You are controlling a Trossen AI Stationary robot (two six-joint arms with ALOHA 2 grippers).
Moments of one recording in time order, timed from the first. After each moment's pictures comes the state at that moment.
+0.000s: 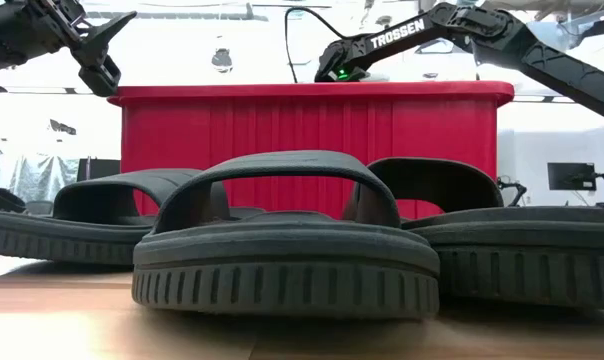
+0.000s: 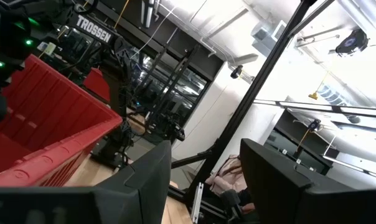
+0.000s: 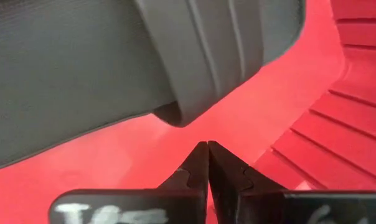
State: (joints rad) left arm -0.03 0.01 0.04 0.35 0.03 -0.62; right arm -0.51 2.38 2.26 -1.57 0.38 0.29
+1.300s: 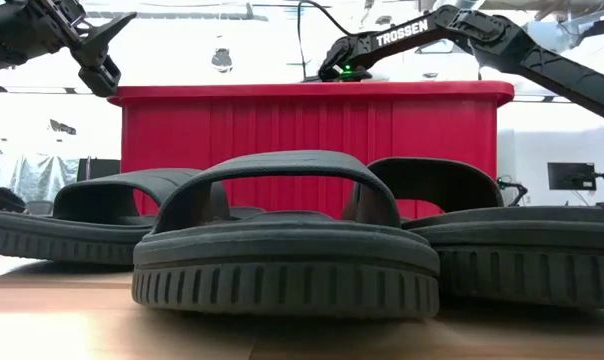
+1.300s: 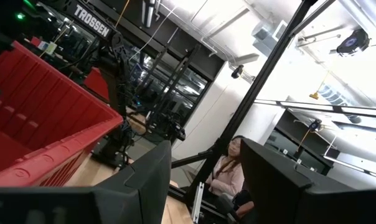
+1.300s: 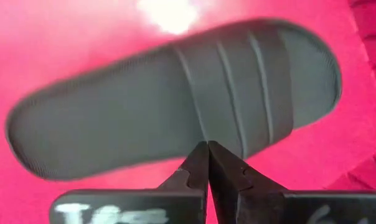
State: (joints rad) left arm -0.03 0.01 0.04 0.35 0.03 -0.62; right arm -0.57 2.39 2.35 -1.45 0.17 0.09
